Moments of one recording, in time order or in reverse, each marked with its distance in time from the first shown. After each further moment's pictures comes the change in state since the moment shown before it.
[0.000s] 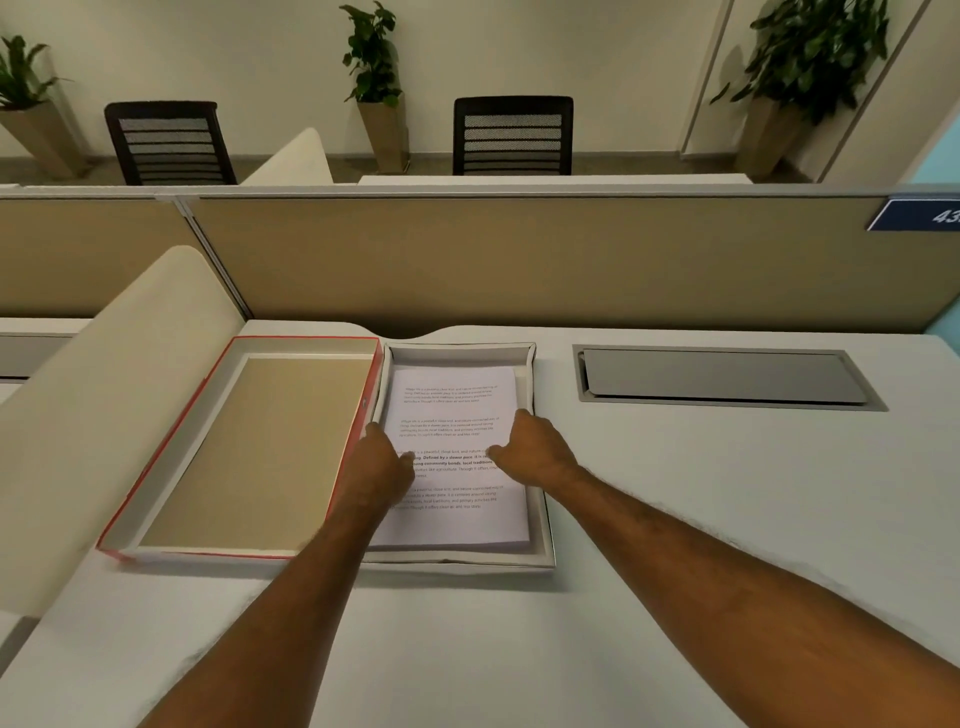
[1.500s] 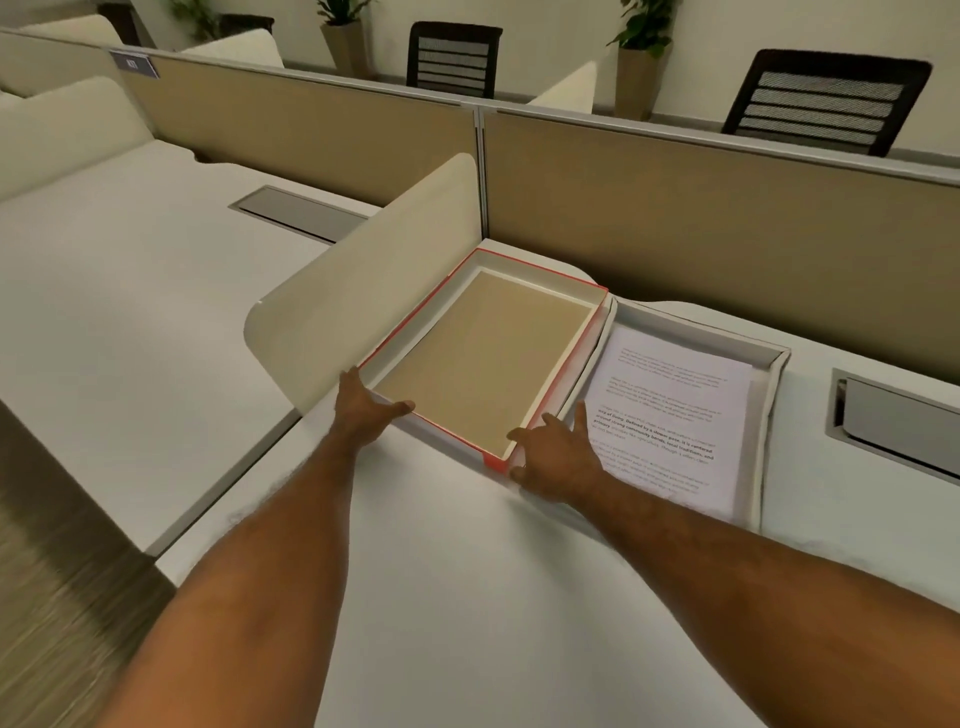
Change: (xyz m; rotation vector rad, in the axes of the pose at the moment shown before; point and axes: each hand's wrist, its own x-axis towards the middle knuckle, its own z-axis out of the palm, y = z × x) left_hand -0.020 -0.257 -0.117 -0.360 0.276 -0.393; right_hand -0.030 -0.124 0.162 -0.687 -0.339 -0.585
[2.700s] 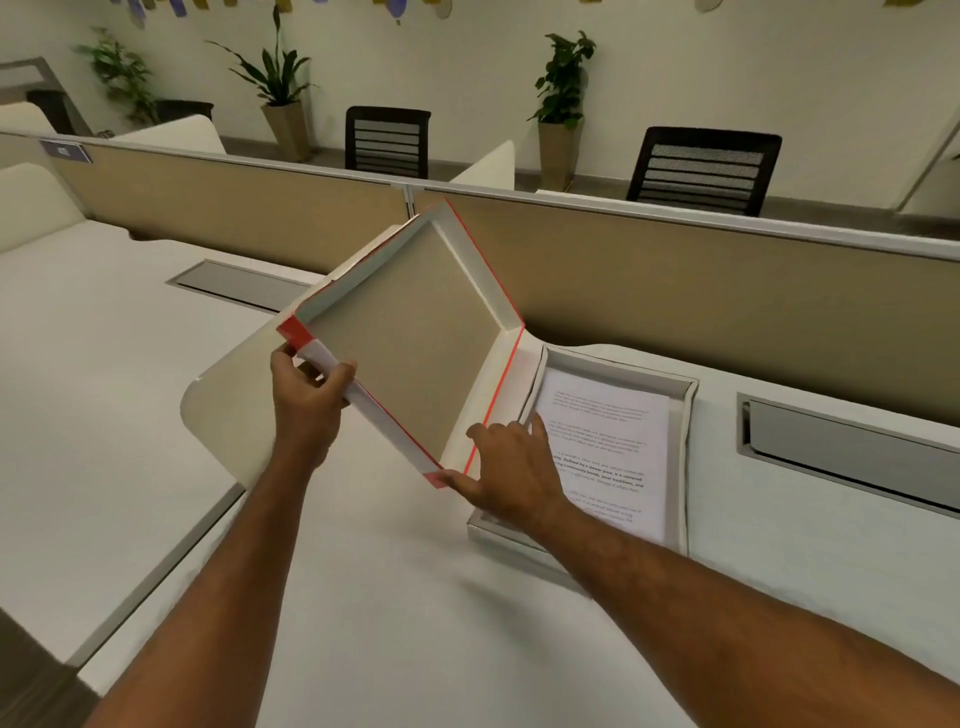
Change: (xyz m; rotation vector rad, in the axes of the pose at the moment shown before) left_hand -0.056 0.122 -0.040 -0.685 0.181 0.429; right_hand -0.031 -0.005 -0.058 0.045 0.452 0.094
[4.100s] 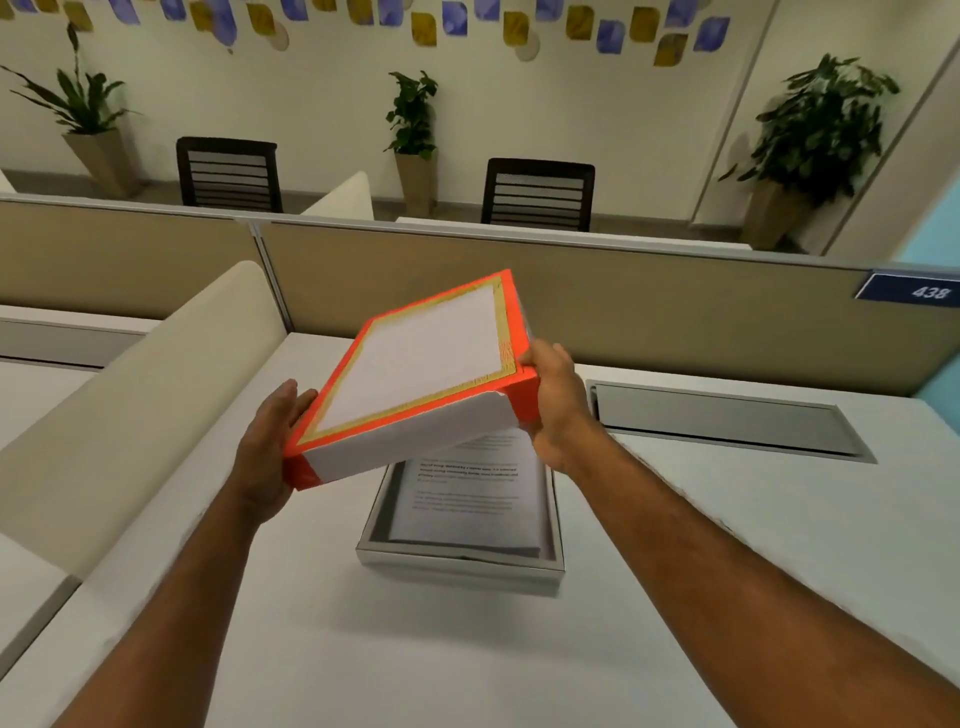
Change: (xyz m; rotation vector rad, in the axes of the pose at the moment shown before) left_hand -0.043 0.013 0.073 -0.285 -0.591 -0.373; right_hand -0.051 0.087 -0.157 1.510 0.367 0.768
